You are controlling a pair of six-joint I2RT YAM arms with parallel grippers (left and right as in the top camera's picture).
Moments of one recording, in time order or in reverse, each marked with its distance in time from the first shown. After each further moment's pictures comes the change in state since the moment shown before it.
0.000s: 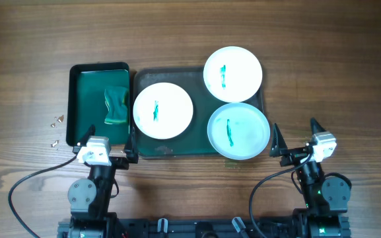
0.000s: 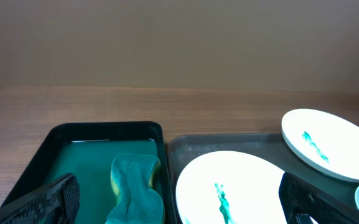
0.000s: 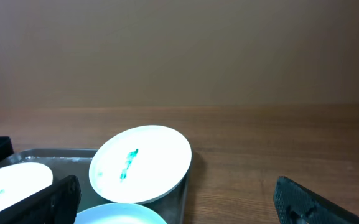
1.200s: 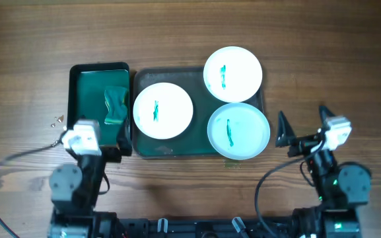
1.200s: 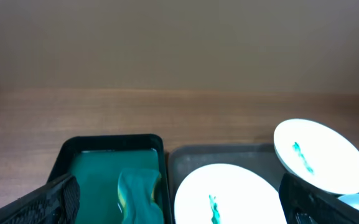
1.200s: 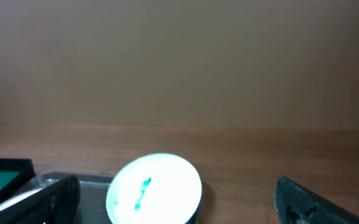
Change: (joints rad) left arm 0.000 0.314 0.383 -0.184 -0.007 0.000; right arm 0.000 0.296 0.314 -0.029 -0.042 0.000
